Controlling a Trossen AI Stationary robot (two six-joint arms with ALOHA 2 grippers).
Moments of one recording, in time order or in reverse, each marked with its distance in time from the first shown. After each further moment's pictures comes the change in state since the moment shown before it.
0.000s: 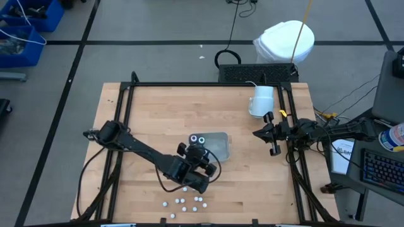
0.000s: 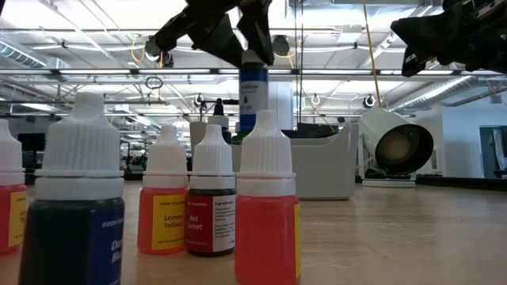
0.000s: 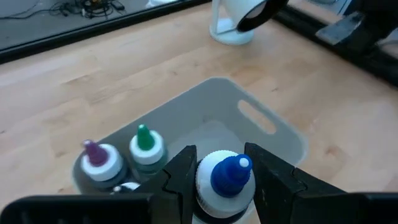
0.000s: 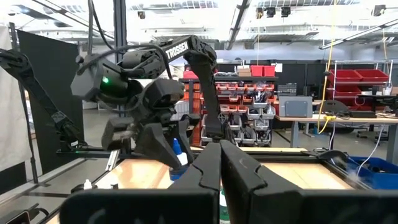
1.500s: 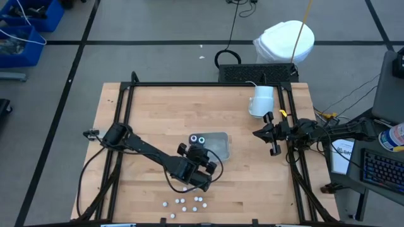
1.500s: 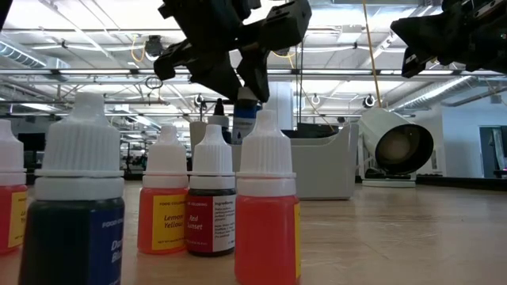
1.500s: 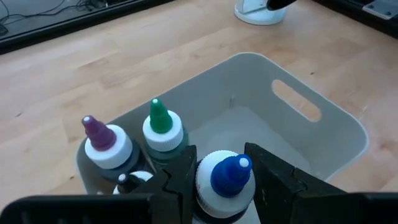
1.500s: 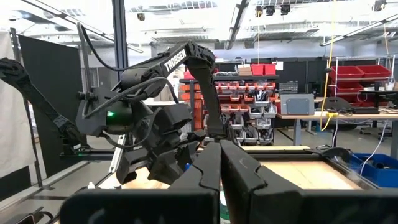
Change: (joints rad) left arm 0.024 0.083 -0.008 -0.048 0.000 -0.082; right arm 0.000 0.000 0.000 0.000 -0.001 0.025
